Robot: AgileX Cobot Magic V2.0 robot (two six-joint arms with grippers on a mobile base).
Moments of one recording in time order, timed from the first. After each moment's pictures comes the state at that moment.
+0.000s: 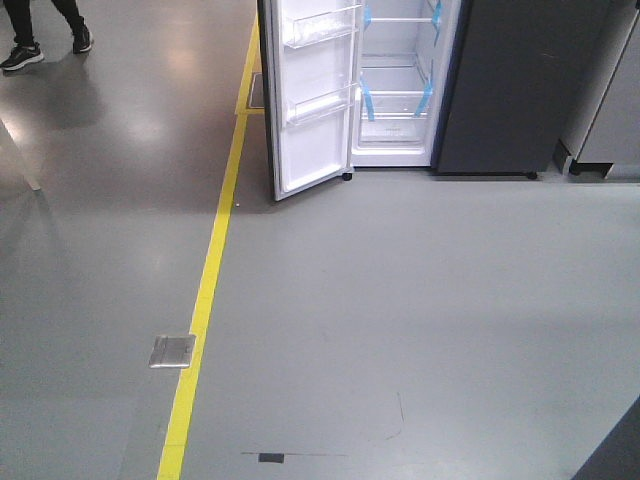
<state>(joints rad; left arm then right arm) -0.09 -0.01 0.03 -0.06 0.26 0.02 0.00 0.51 -0.68 -0.06 0.85 0.11</state>
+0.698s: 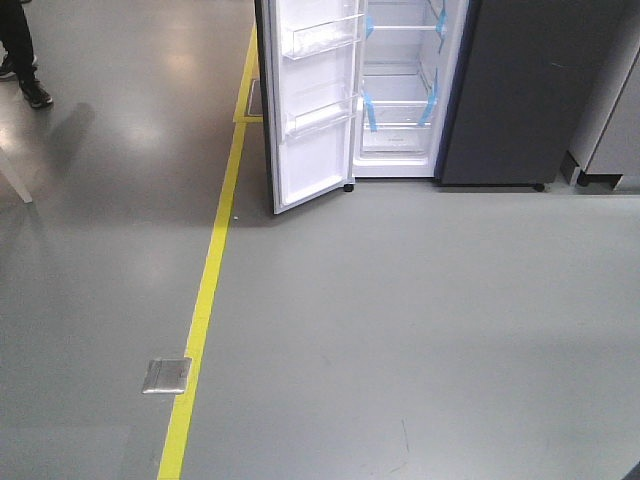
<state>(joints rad) -0.09 -0.01 0.03 -0.06 0.26 0.02 0.00 0.51 -0.68 -0.06 0.85 0.11</state>
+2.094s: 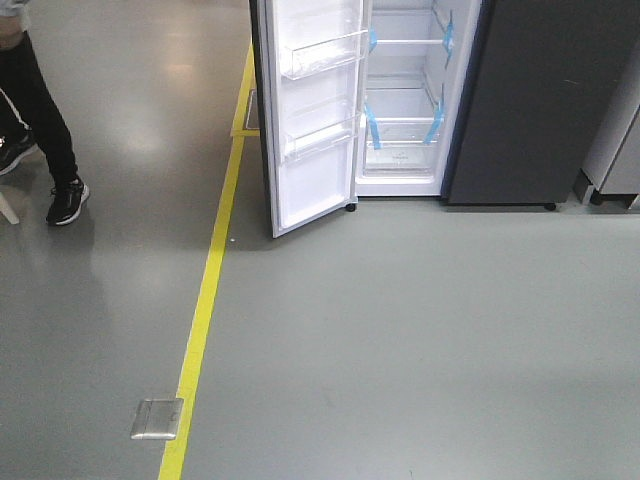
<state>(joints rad) -0.09 -0.01 0.03 -0.06 0.26 0.02 0.00 0.51 -0.68 -0.06 0.85 0.11</state>
